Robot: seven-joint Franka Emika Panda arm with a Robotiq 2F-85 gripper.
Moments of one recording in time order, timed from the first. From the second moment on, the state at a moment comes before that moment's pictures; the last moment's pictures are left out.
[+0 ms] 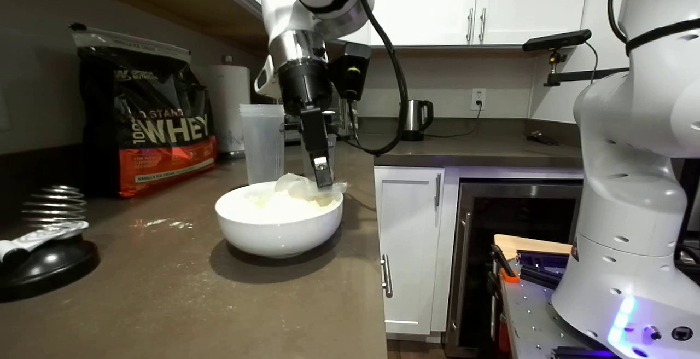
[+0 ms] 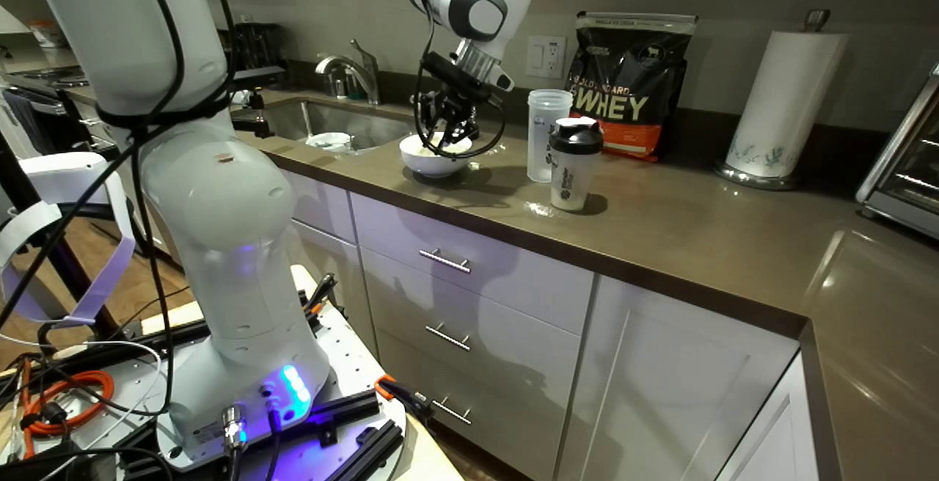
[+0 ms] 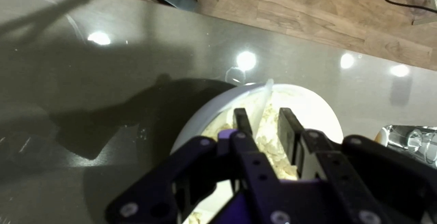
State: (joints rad) arm 0.14 -0.03 0.05 -2.19 0.39 1.83 -0.47
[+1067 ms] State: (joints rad) arm 0.14 -0.03 0.07 -2.20 0.39 1.87 -0.46
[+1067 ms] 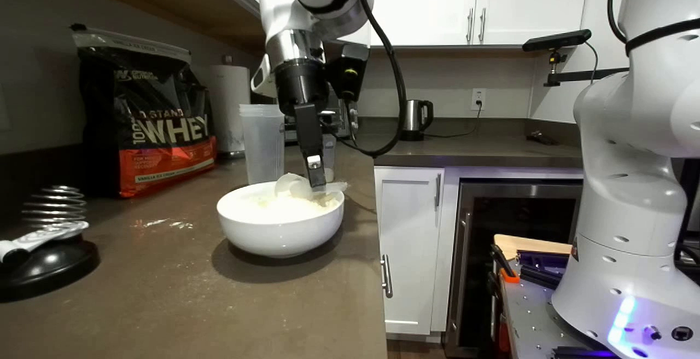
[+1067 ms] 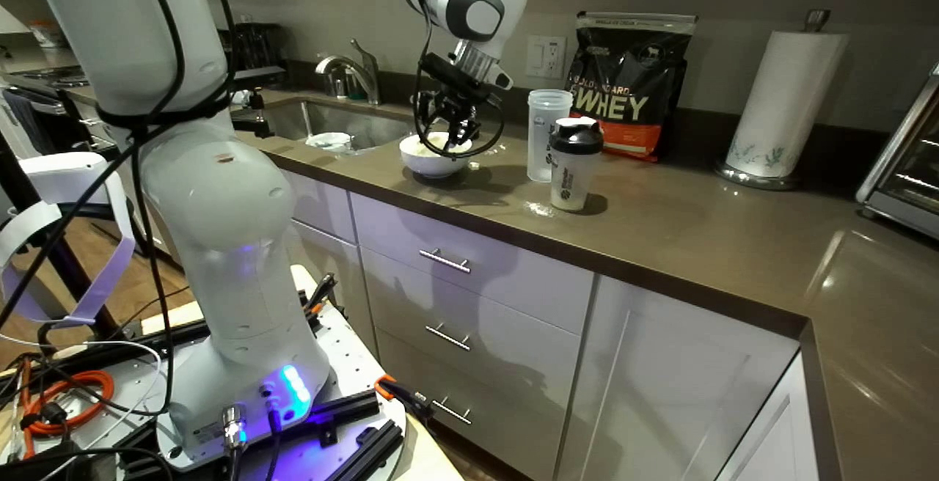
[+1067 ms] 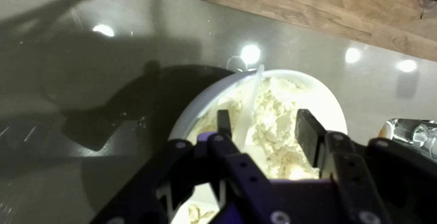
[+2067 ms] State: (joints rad) arm 0.14 -0.03 0.07 -2.21 0.39 1.93 -0.46
